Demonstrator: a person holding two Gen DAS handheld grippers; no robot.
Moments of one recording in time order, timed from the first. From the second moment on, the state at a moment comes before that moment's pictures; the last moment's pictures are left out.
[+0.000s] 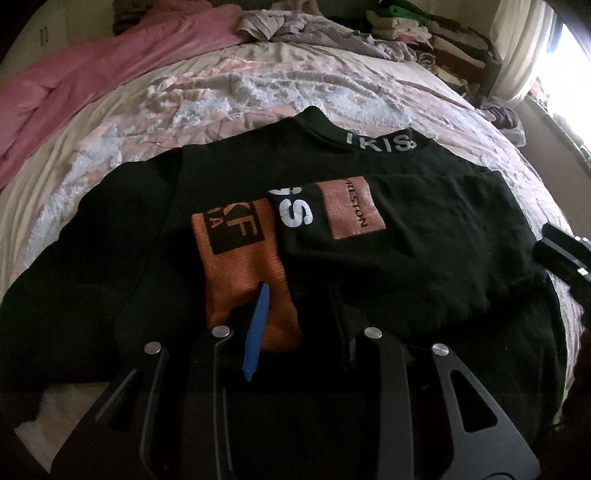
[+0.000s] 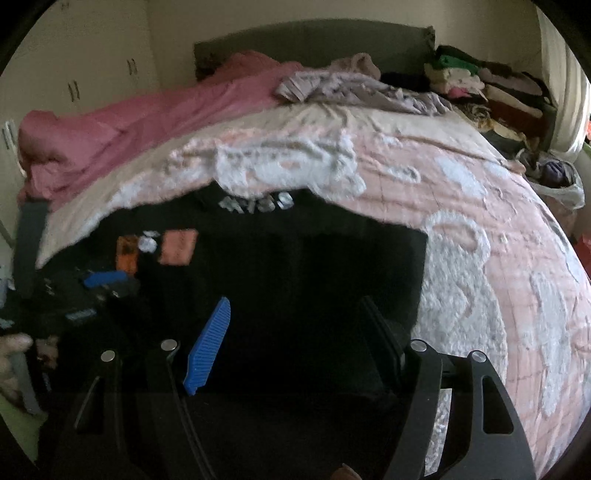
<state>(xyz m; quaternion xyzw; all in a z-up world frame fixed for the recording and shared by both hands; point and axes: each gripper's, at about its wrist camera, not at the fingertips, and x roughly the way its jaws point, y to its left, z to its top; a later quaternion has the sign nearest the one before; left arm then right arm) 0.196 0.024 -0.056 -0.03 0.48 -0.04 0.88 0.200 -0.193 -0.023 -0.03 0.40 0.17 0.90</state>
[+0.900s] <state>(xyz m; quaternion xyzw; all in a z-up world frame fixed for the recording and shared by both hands) 0.180 0.028 -0.048 -0.05 0.47 -0.05 0.88 0.189 -0.181 -0.060 -0.05 0.44 0.20 0.87</state>
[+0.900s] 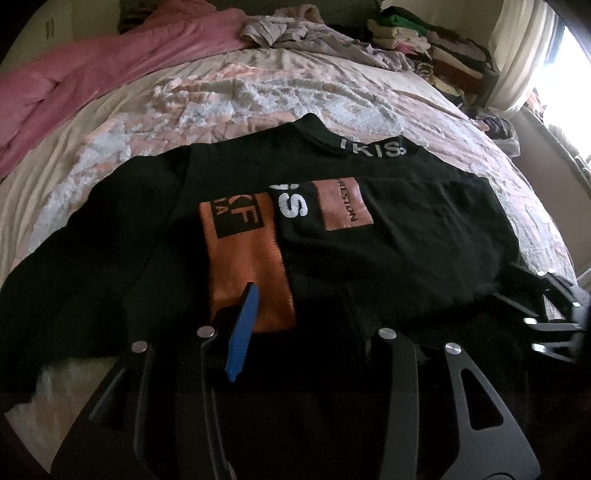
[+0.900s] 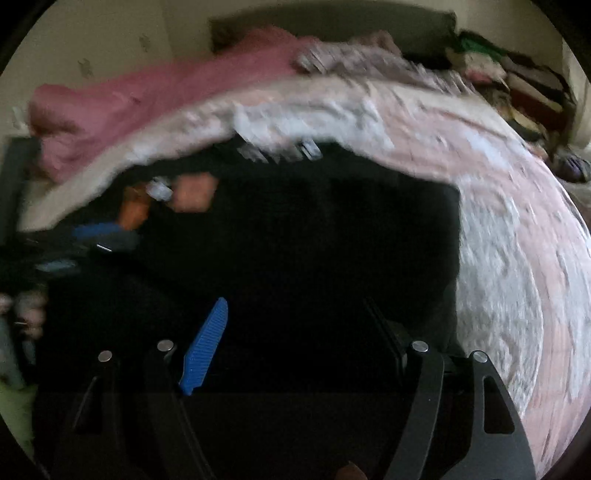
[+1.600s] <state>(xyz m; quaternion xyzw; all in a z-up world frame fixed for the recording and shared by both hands) 0.149 0.045 -0.017 -0.08 0.45 -0.03 0.89 0.160 -0.194 -0.003 0.02 0.37 0.23 0.90</state>
